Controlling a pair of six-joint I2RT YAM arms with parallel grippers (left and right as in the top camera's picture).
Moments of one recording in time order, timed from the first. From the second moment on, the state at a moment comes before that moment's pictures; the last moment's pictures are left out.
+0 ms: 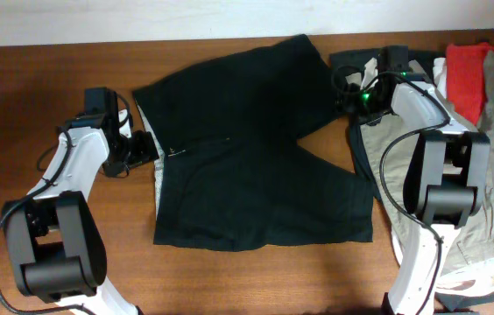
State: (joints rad) left arm 0.10 1.88 1.31 -0.78 0.12 -0.21; right arm -0.08 2.28 1.73 -0.71 -0.39 0.25
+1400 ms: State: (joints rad) left arm 0.10 1.44 0.66 -0.73 0.34 -0.77; right arm -0.10 1.44 1.02 -1.18 -0.27 0.60
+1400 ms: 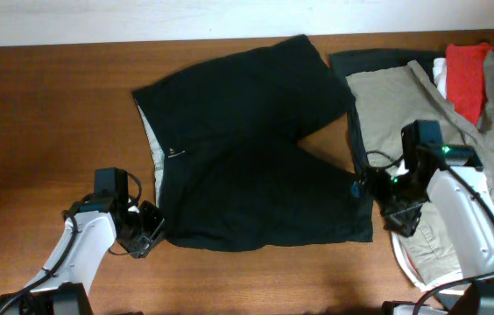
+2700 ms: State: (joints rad) left arm 0.09 0.96 1.13 -1.30 0.23 -0.45; right arm -0.09 1.25 1.40 -1.24 -0.29 0.42
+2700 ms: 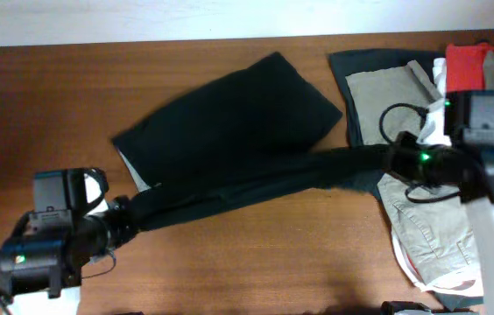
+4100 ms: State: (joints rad) left arm 0.17 1.81 1.23 -0.84 0.09 -0.35; right arm 0.07 2.12 1.52 -1.00 -0.12 0.23
